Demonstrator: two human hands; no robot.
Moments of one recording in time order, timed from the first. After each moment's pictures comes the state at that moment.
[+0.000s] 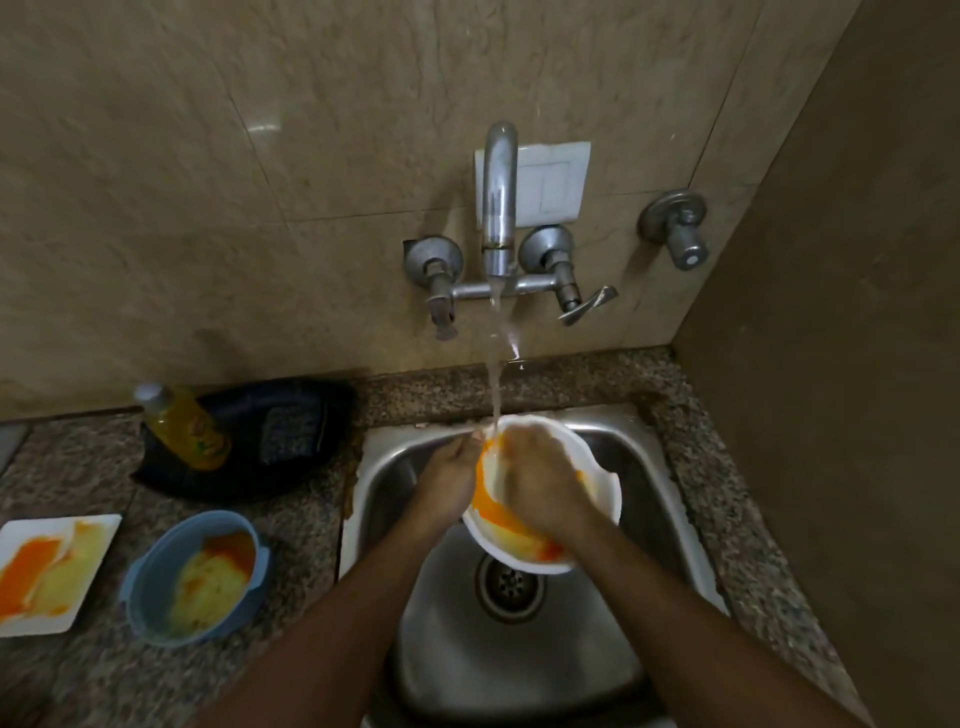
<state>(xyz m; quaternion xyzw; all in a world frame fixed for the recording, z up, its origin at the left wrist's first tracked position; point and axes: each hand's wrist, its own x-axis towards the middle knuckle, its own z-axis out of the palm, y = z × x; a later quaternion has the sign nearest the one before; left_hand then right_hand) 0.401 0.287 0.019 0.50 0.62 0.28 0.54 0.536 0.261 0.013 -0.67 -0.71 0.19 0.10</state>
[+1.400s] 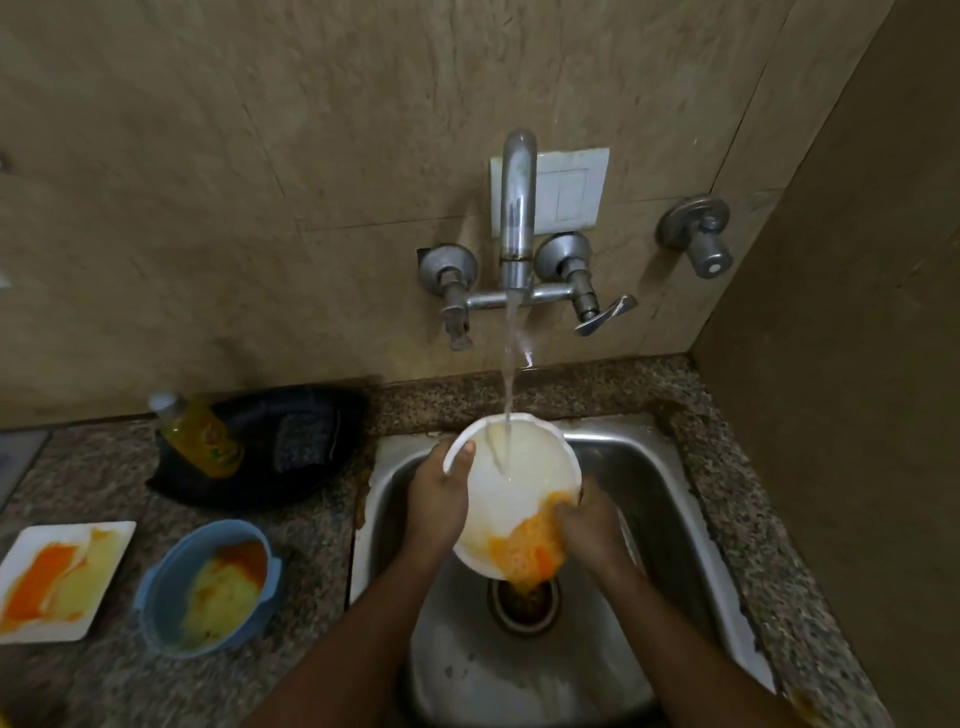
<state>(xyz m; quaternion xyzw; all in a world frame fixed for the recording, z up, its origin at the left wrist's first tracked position) 0.387 0.273 0.026 0.50 0.65 0.37 0.45 0.551 0.238 -0.037 -0.78 -0.32 0.42 0.33</state>
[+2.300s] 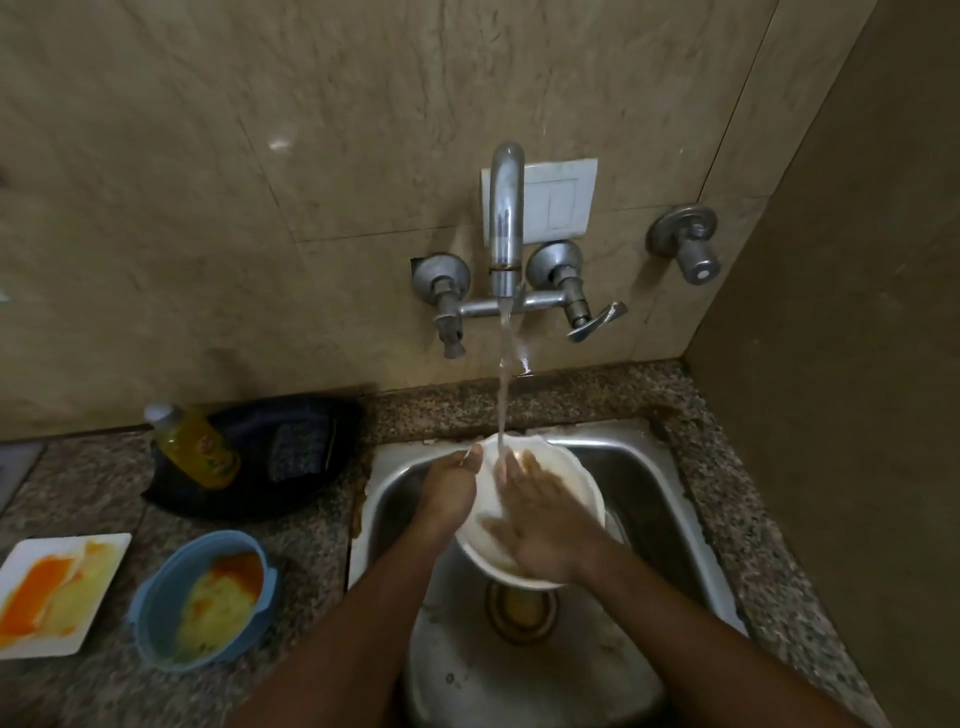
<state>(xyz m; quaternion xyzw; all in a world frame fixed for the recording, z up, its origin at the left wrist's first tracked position) 0.402 0.303 0.017 0.43 0.68 0.25 0.53 0.535 0.250 0.001 -0.58 -0.78 0.25 0.00</state>
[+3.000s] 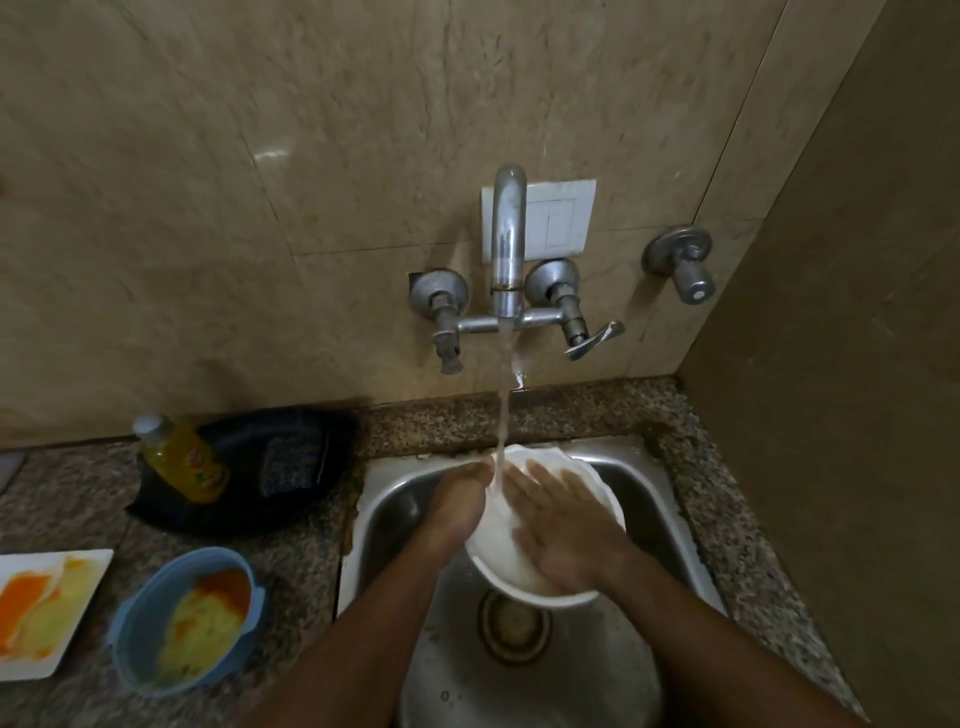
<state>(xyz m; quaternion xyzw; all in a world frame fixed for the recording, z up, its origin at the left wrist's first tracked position) 0.413 0.313 0.012 0.43 0.65 0.24 0.58 0.556 0.252 0.012 -0.58 -0.79 0.20 -0.07</state>
